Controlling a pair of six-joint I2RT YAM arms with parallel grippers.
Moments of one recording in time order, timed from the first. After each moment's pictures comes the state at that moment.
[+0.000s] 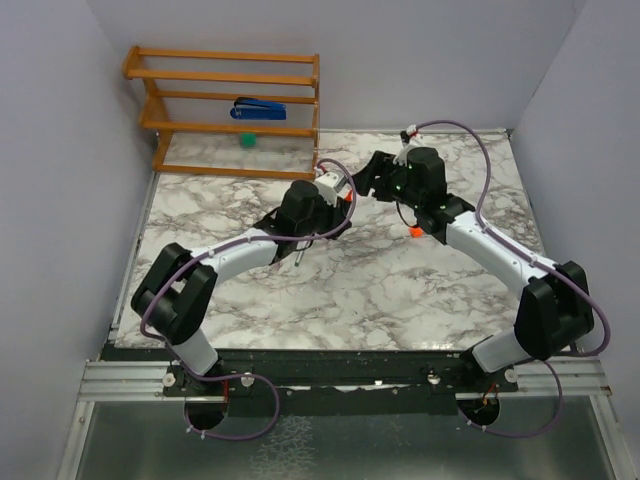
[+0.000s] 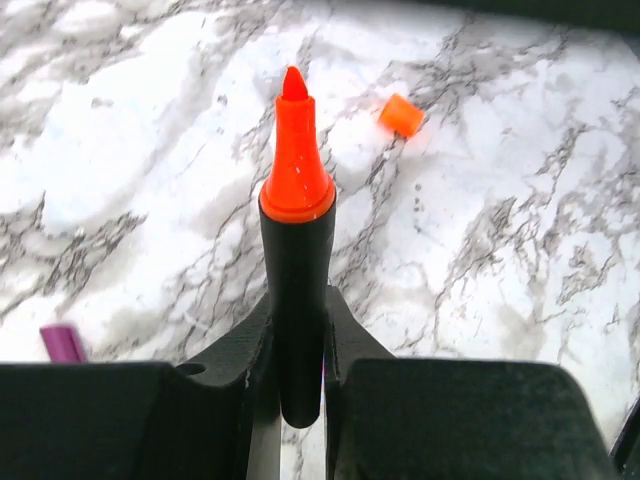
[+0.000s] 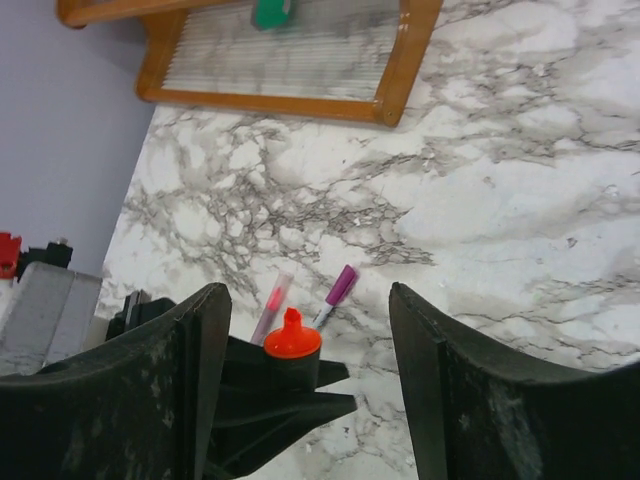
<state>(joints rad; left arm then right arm) -0.65 1.66 1.02 0.25 0.26 -0.24 0.48 1.50 1.13 0.05 -0.12 0.56</state>
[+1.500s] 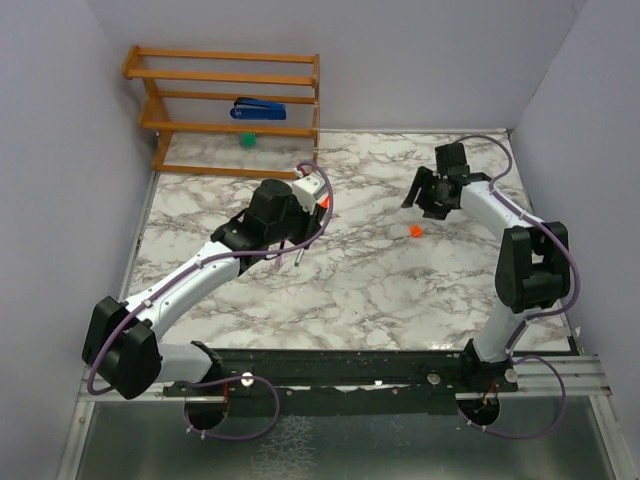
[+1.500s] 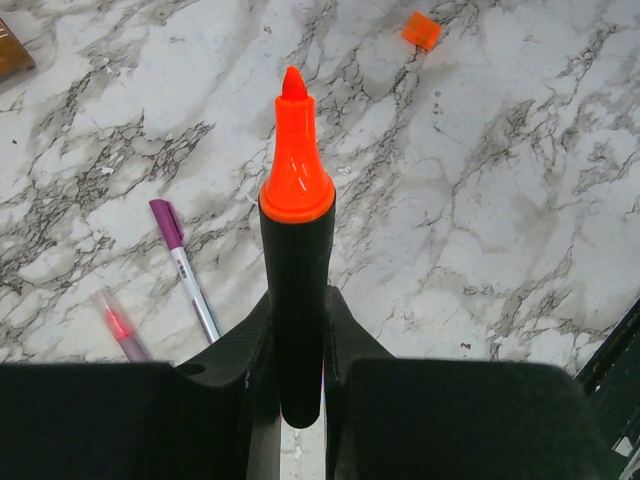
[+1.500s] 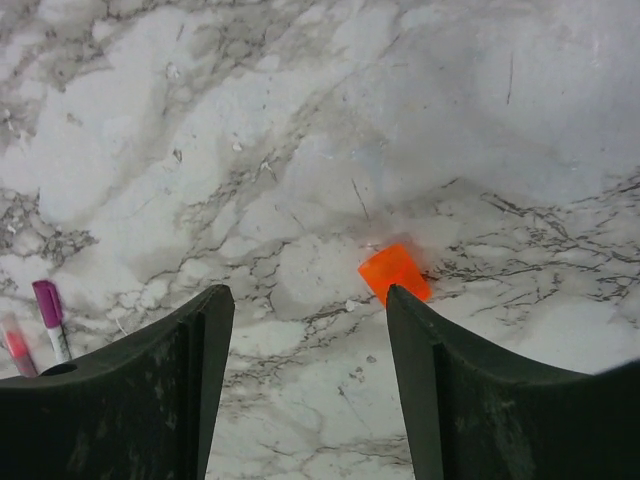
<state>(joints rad) -0.62 1.29 0.99 -0.21 0.21 -0.06 0.15 1.78 1.33 -0.51 -0.04 0.54</state>
